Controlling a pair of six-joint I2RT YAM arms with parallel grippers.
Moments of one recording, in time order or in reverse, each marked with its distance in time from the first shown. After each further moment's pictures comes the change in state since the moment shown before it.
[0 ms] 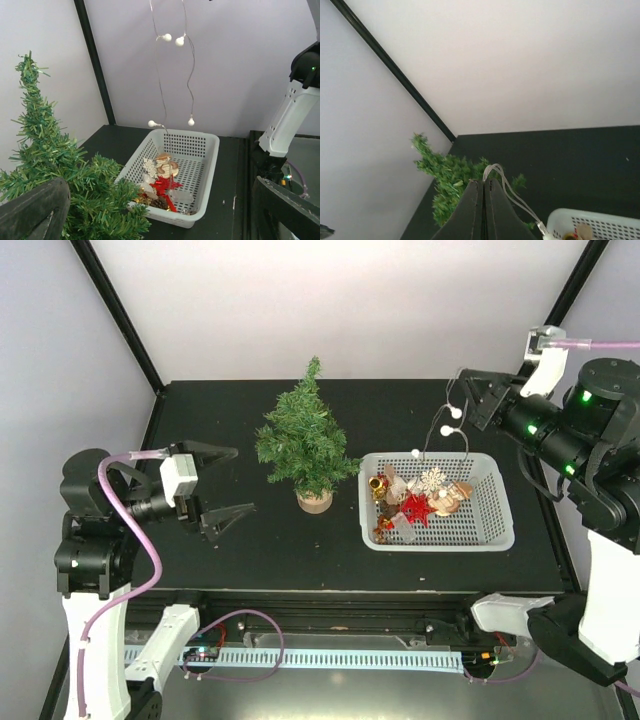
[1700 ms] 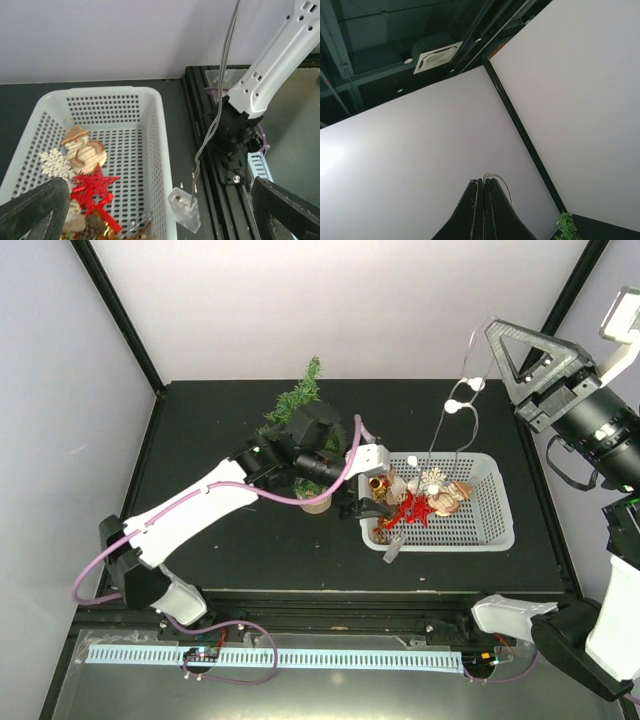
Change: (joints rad) left arm -0.864 0.761 0.219 0.137 -0.500 0.078; right arm 0.000 -0.014 0.098 0.472 -0.314 0.191
